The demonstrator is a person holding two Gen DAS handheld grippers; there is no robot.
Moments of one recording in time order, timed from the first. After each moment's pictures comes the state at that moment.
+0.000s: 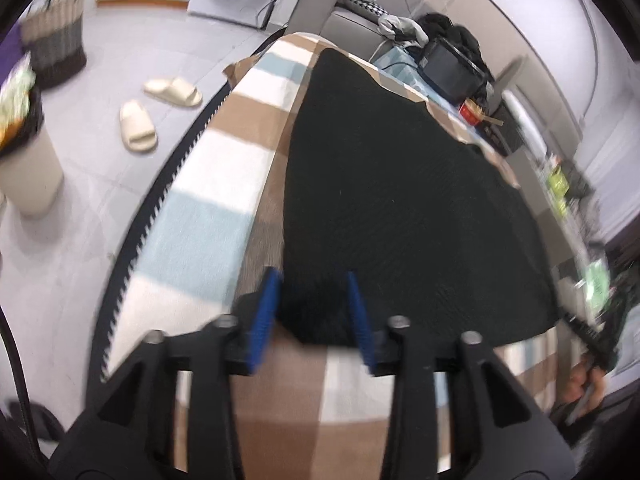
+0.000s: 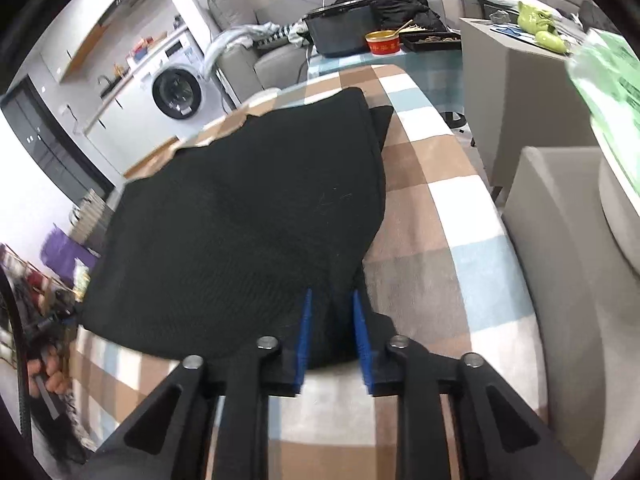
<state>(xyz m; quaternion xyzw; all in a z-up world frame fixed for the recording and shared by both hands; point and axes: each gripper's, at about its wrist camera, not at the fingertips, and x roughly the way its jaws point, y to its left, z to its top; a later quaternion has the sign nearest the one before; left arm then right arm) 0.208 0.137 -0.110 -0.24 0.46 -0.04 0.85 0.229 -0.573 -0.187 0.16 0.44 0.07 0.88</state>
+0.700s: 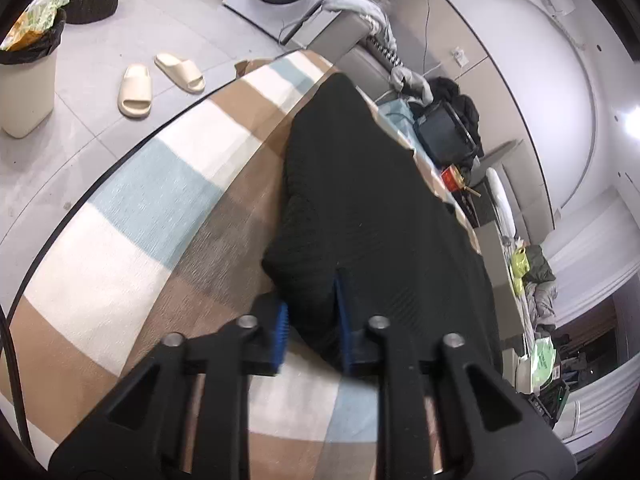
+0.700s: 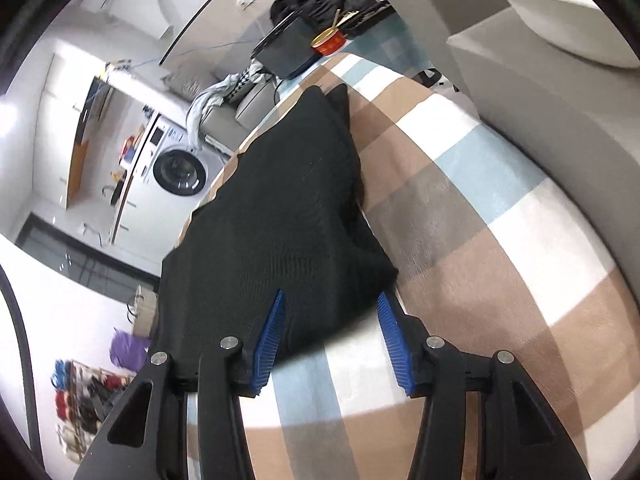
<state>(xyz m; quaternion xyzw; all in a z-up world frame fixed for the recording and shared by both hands) 0.201 0.121 -0.126 -0.37 0.38 -0.03 0.85 0.196 -0.590 -0.220 0.38 0.40 0.05 0.83</state>
